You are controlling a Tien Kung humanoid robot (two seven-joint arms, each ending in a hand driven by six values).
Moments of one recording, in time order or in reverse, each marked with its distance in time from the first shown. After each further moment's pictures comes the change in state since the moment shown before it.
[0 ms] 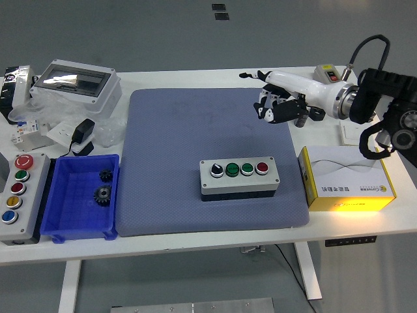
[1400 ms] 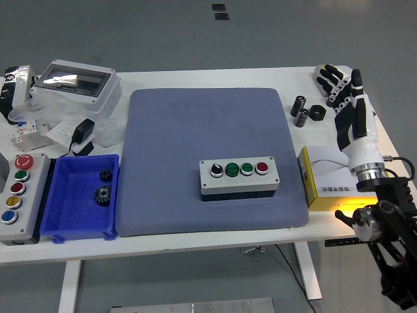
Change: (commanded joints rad) left arm -0.025 0.024 -0.087 -0.022 0.108 0.003 0.048; right arm -0.512 0.264 0.271 -0.110 0.382 -0.469 0.635
